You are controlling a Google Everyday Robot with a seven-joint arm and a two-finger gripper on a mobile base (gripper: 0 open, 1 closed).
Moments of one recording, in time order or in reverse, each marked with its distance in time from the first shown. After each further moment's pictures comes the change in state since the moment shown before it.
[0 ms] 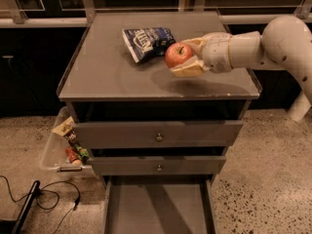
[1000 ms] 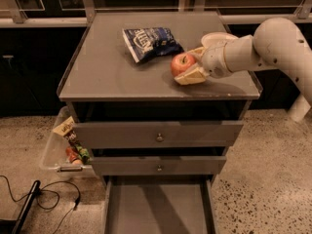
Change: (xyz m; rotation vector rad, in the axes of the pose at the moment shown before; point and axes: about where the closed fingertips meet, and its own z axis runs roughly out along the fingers) arm 0.046 -0.001 0.004 0.025 0.197 0.076
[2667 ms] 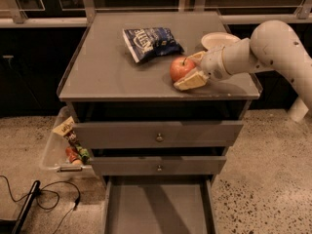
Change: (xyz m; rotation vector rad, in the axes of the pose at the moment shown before) arm 0.013 0.002 0.008 -0.022 0.026 0.028
